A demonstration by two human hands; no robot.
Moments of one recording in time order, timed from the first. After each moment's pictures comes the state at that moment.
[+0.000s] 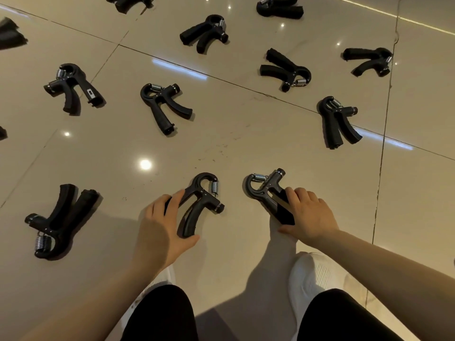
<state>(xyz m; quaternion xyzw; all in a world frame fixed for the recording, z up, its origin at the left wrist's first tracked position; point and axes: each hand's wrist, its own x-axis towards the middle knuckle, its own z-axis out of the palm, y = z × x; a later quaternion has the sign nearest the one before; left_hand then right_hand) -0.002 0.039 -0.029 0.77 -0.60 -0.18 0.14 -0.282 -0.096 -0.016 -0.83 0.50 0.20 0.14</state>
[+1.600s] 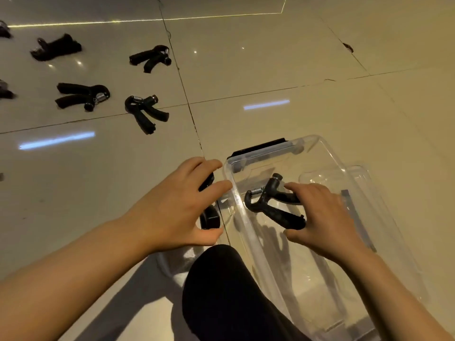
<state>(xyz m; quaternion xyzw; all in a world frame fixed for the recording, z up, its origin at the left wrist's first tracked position) -0.316 0.003 0.133 0.25 -0.97 -0.04 0.07 -0.572 0.114 0.101 -0.65 0.75 -0.05 0.12</state>
